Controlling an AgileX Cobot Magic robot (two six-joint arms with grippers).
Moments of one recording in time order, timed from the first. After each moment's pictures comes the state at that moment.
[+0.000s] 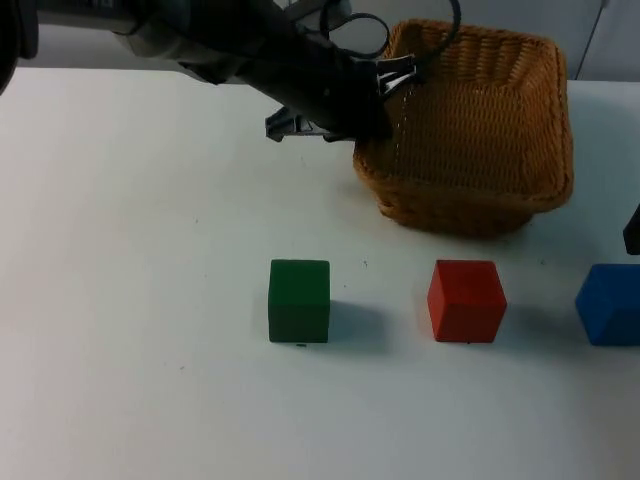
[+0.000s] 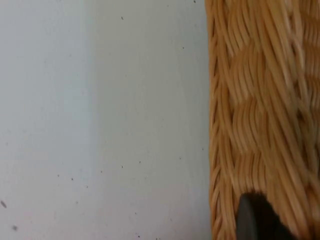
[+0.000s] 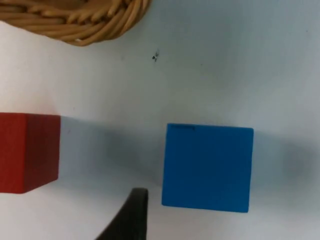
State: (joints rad) right arm 0.06 1.59 -0.81 0.13 0.51 -0.10; left arm -0.45 2.55 -2.02 -0.89 0.45 0.30
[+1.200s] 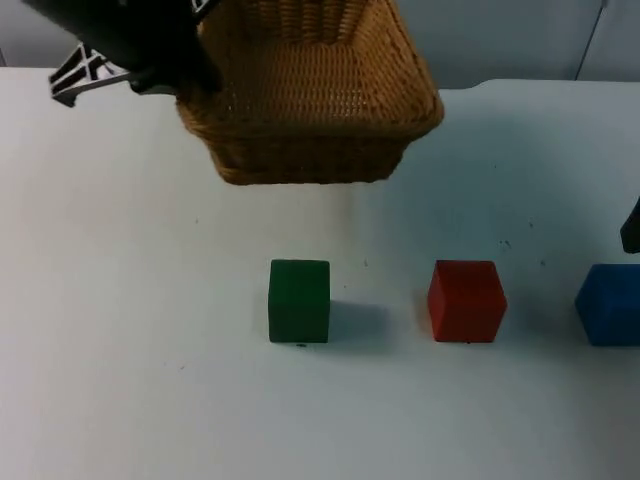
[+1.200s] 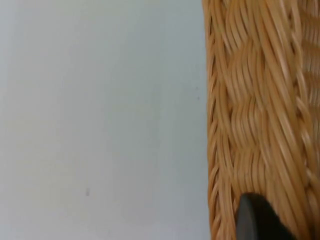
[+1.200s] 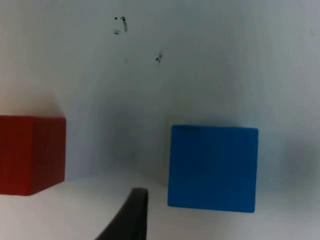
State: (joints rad) right arm 0.06 1.59 -0.81 0.15 0.51 -0.10; left arm -0.27 1.89 -1.26 -0.74 0.39 0.10
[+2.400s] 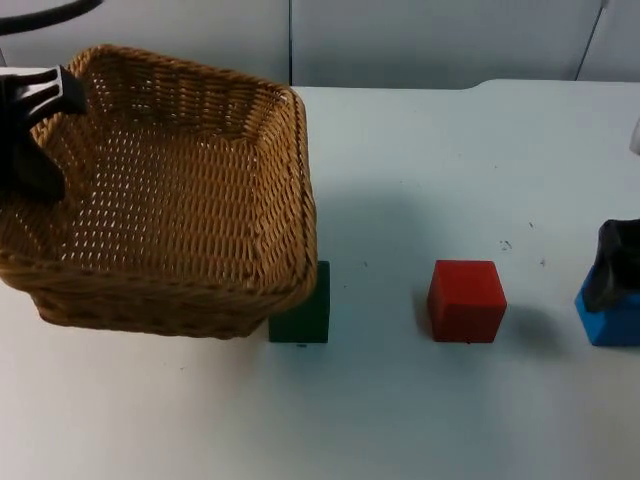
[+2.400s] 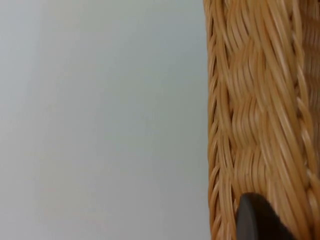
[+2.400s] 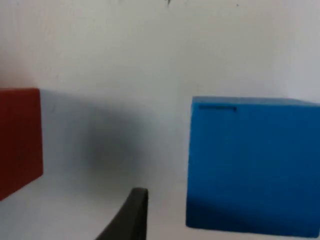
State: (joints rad) right arm 0.09 1.78 -0.82 0.19 0.45 -0.10; left arm -0.13 1.49 -0.73 -0.74 0.37 0.33
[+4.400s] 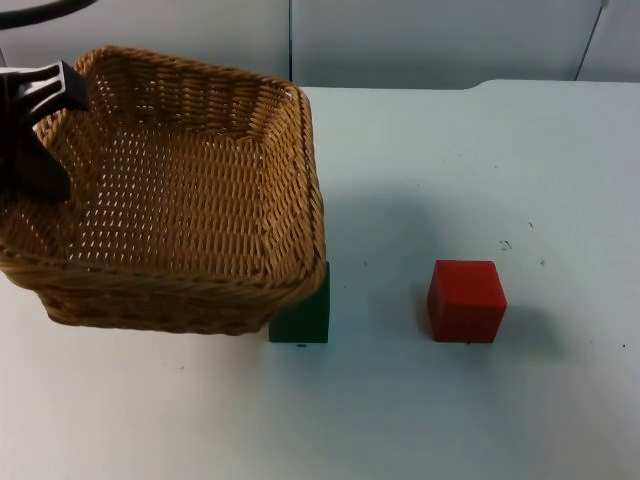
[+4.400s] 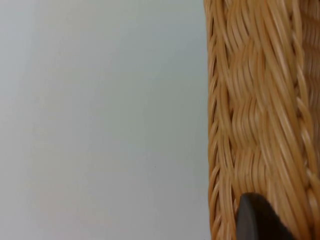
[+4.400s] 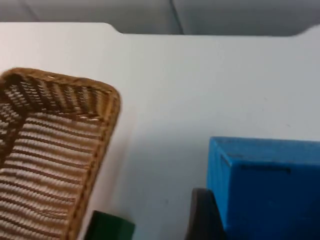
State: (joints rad) right arm 0.19 1.24 -1.09 0.44 0.66 -0.27; left arm -0.13 1.49 -0.73 -0.78 0.38 0.34
